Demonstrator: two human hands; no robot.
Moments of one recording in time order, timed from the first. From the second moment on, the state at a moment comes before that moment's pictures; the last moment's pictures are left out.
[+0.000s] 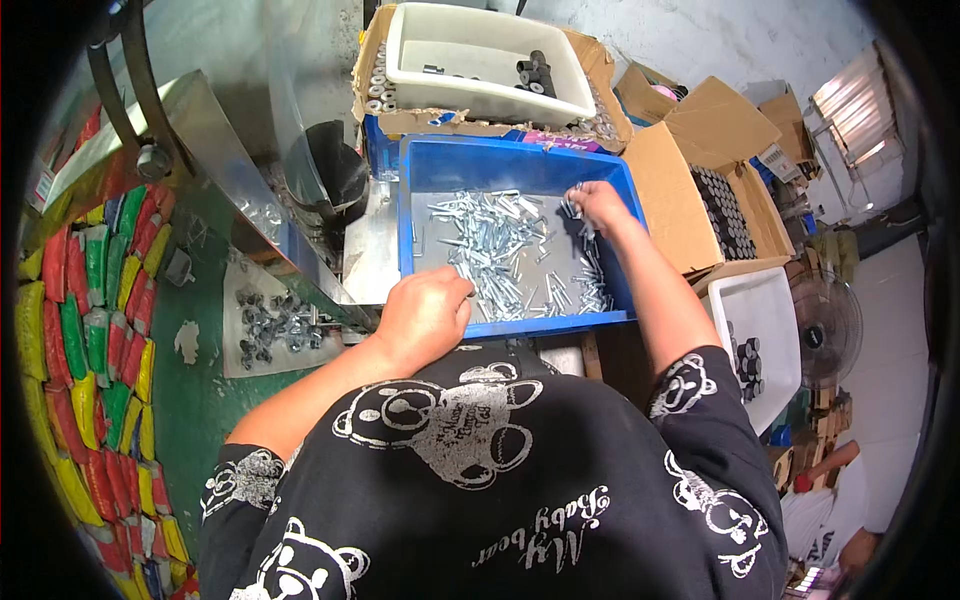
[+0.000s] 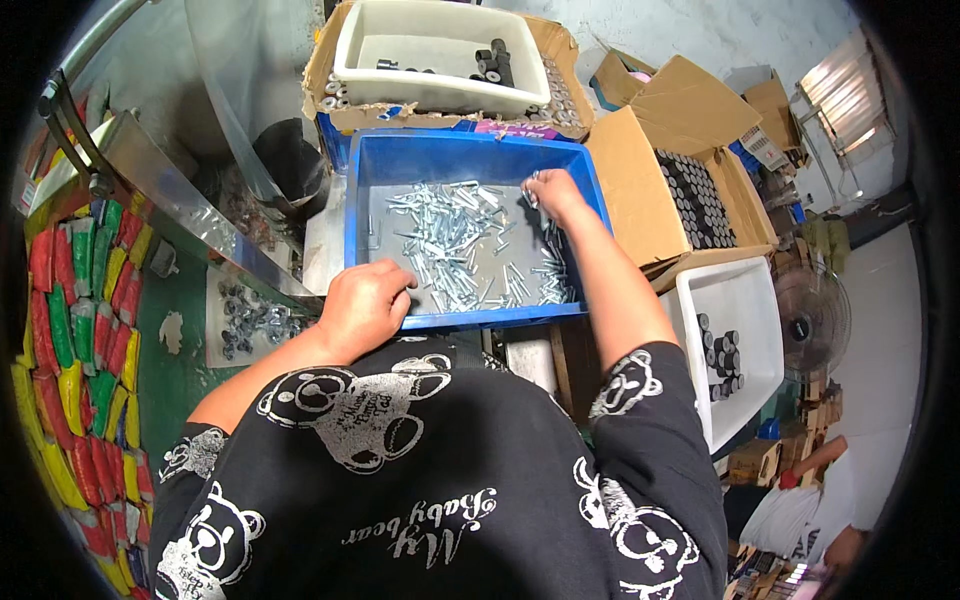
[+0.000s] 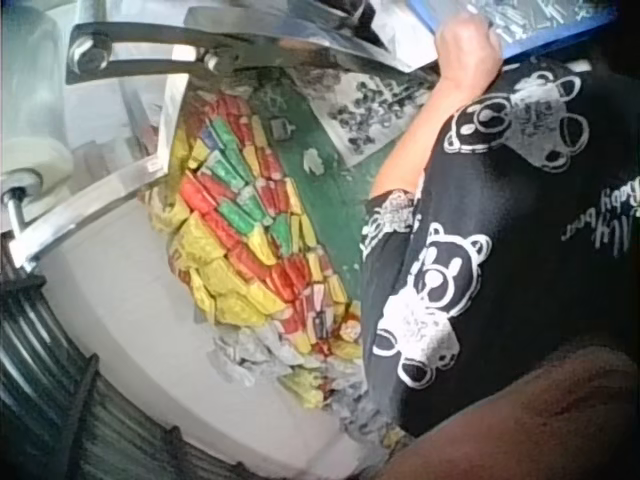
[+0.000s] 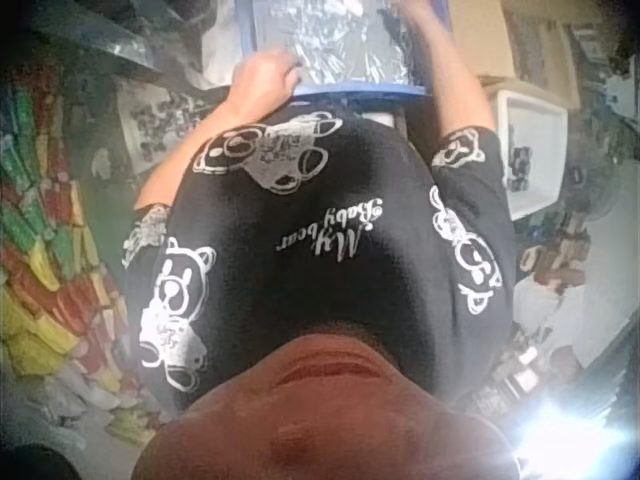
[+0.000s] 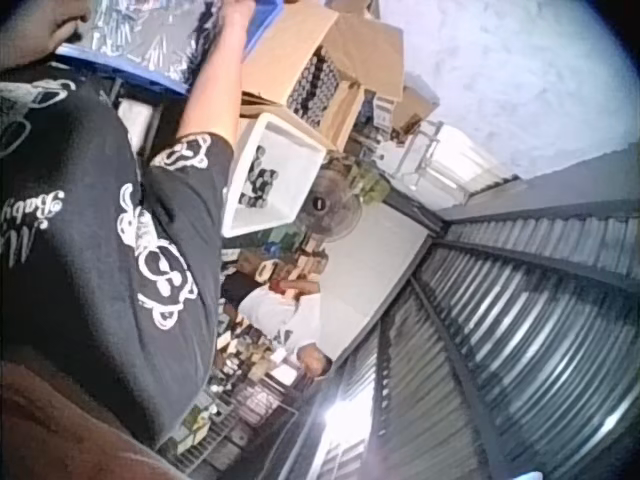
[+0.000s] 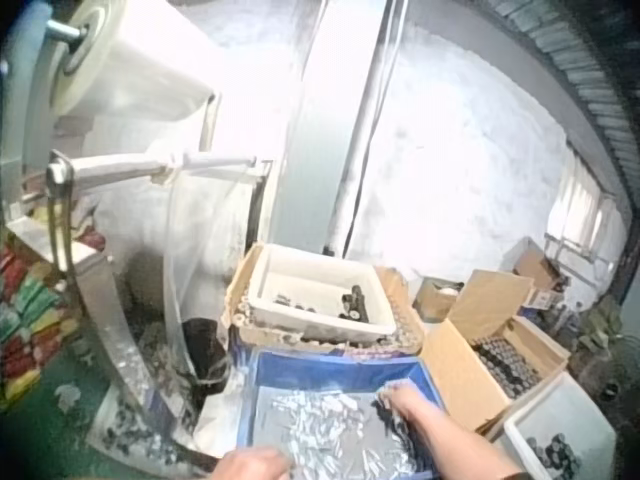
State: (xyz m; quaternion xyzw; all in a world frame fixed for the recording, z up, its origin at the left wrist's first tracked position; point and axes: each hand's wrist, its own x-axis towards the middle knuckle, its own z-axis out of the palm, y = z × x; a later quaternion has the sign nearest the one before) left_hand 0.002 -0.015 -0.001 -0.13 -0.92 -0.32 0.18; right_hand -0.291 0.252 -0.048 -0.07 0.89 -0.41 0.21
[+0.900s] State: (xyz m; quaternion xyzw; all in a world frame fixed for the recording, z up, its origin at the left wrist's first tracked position) left_hand 0.003 -0.015 0.000 -0.13 -0.93 -0.31 0.17; right_hand -0.262 0.210 -0.019 0.01 0.34 -0.86 0.37
